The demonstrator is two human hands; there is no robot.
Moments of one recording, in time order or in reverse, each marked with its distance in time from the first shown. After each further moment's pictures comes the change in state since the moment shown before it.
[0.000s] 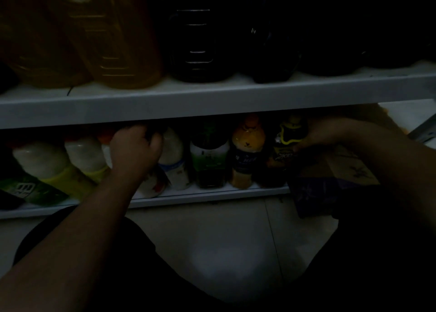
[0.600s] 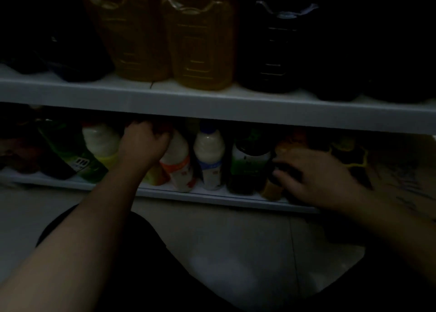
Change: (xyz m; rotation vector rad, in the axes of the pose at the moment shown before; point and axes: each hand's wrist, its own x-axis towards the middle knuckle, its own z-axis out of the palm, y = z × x) left_hand 0.000 -0.093 -0.034 0.128 -0.087 -0.254; right_hand -0.056 -0.137 0.065 -0.286 0.558 -0.543
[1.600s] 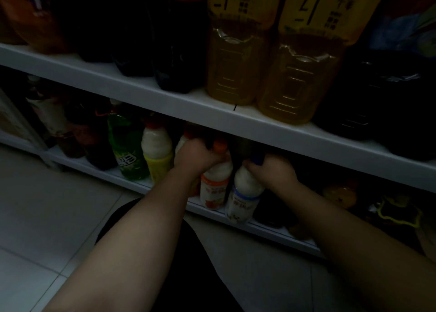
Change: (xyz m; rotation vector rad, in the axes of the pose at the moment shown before) left_hand 0.005 -0.024 -0.004 -0.325 -0.285 -0.190; right_hand 0.156 -0.093 0.088 0.253 -0.065 0.404
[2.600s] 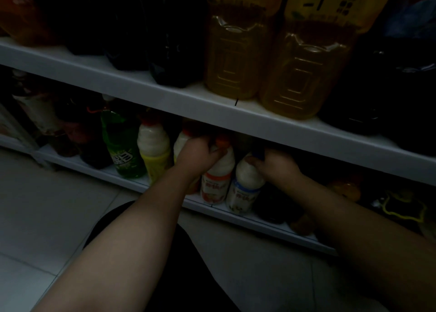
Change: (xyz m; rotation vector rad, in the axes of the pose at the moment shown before) left_hand 0.005 -0.008 0.010 -0.002 0.040 0.224; right_hand 0.011 0.006 0.003 -0.129 -0.011 -0.085
